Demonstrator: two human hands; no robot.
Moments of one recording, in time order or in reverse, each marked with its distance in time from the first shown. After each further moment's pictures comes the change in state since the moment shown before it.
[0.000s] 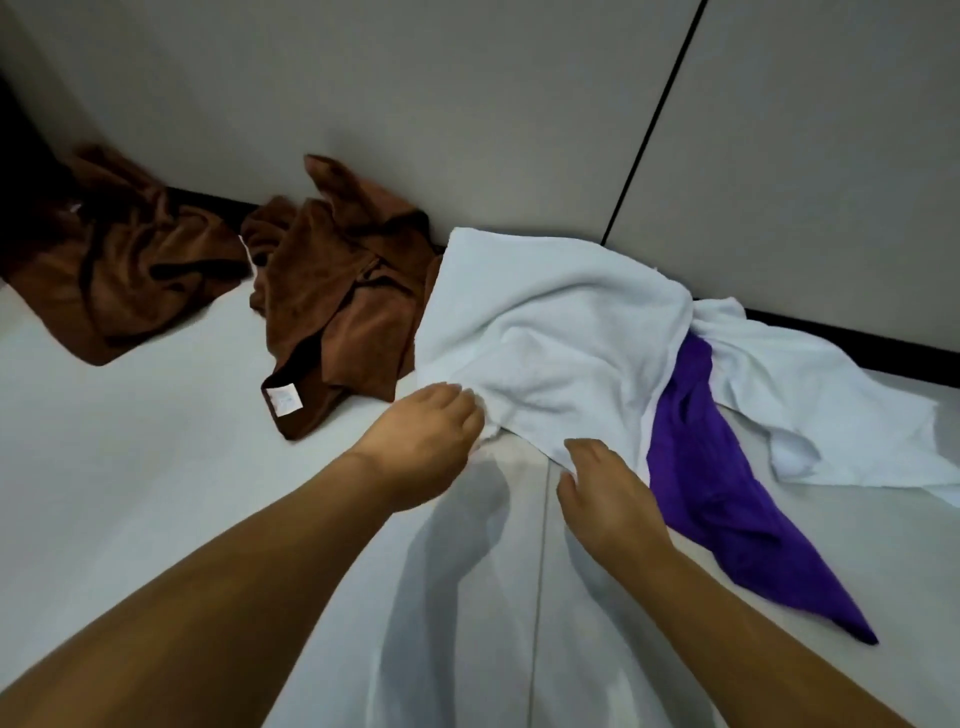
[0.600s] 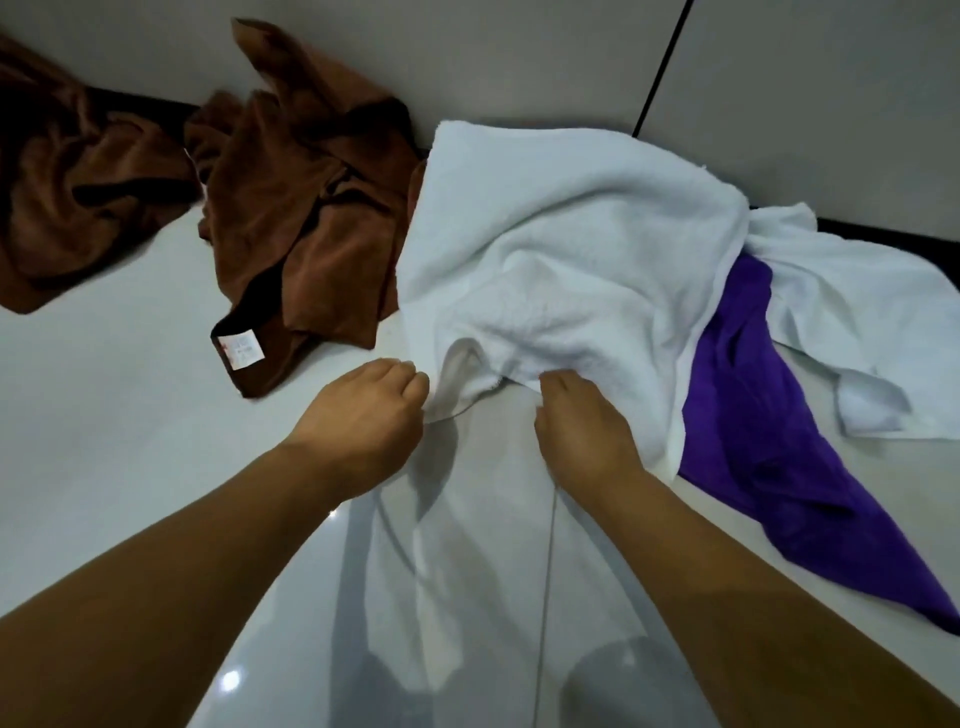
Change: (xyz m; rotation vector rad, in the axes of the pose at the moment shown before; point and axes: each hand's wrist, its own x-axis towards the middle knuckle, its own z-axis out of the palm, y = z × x) left_hand -0.021 -0.010 0.046 -0.122 -0.289 -0.266; right_hand 0.052 0.006 0.057 -0.086 -0.044 -0.110
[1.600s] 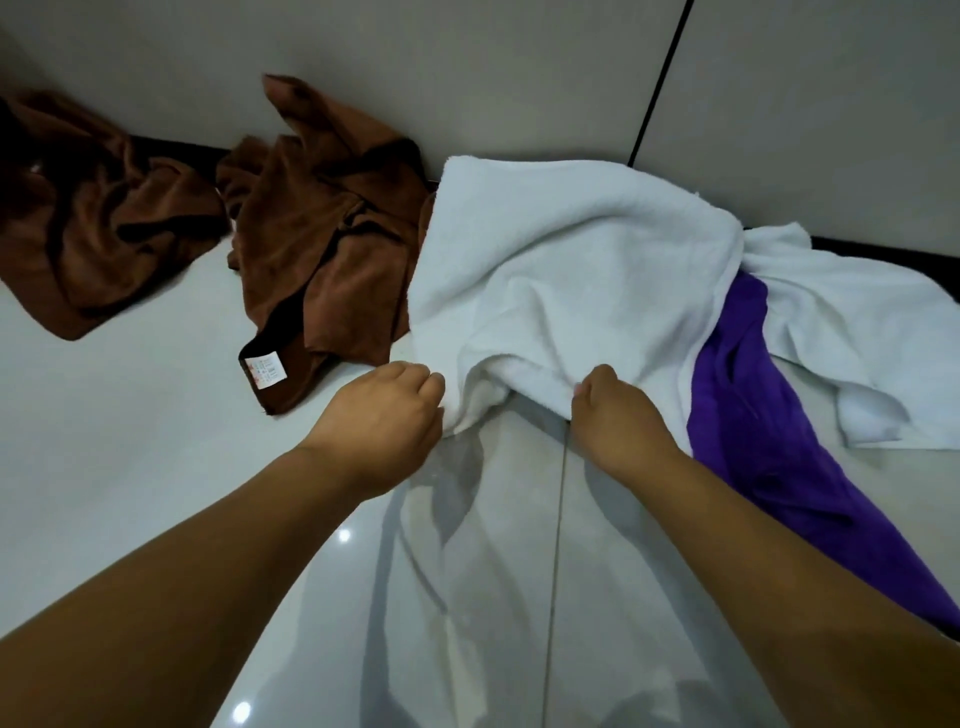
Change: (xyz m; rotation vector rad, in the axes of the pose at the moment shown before) left_hand 0.004 0.005 -0.021 0.006 -0.078 -0.017; right_hand 0.004 0.008 -0.045 0.417 -0.189 0.294
